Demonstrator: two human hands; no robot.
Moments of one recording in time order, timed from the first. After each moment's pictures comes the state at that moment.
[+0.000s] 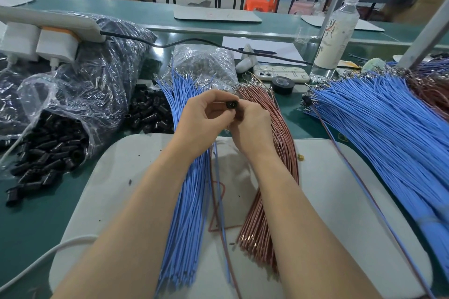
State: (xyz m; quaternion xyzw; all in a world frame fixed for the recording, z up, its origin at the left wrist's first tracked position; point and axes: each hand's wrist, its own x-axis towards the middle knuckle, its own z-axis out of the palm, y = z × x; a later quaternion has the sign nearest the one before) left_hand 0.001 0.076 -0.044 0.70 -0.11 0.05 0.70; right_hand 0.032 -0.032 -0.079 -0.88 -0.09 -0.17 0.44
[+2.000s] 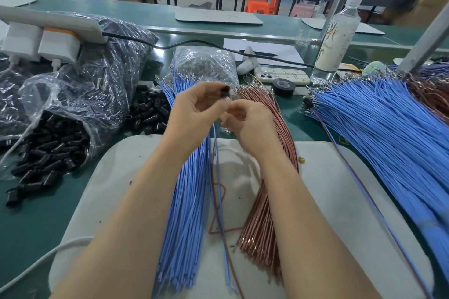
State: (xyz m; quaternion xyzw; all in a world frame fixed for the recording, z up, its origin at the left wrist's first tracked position) left_hand 0.013 0.085 -0.050 0.71 -0.13 0.13 0.68; right_hand 0.035 -0.033 -0.075 -0.85 -0.06 -0.09 0.52
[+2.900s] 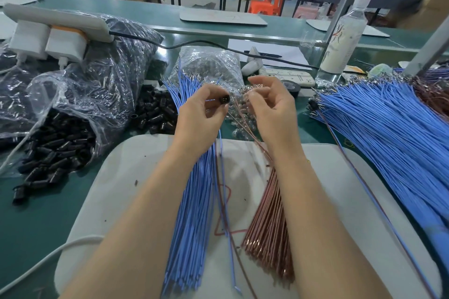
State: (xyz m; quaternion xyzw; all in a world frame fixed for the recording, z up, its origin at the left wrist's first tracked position) left_hand 0.032 0.090 -0.077 0.77 -0.09 0.17 0.61; right_hand 0.031 -0.042 -0.059 -0.75 -0.06 -0.20 0.63
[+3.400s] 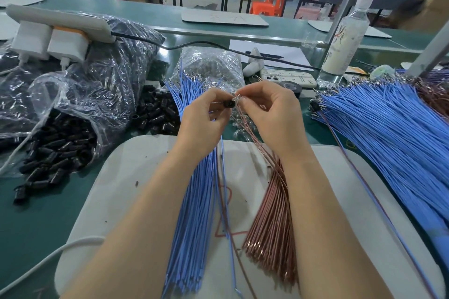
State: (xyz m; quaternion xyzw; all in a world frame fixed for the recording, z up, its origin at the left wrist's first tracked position) left_hand 0.030 0.088 -0.076 0.78 -0.11 0.15 0.60; right_hand 0.025 -0.047 -0.050 -0.82 -0.14 -0.20 0.52
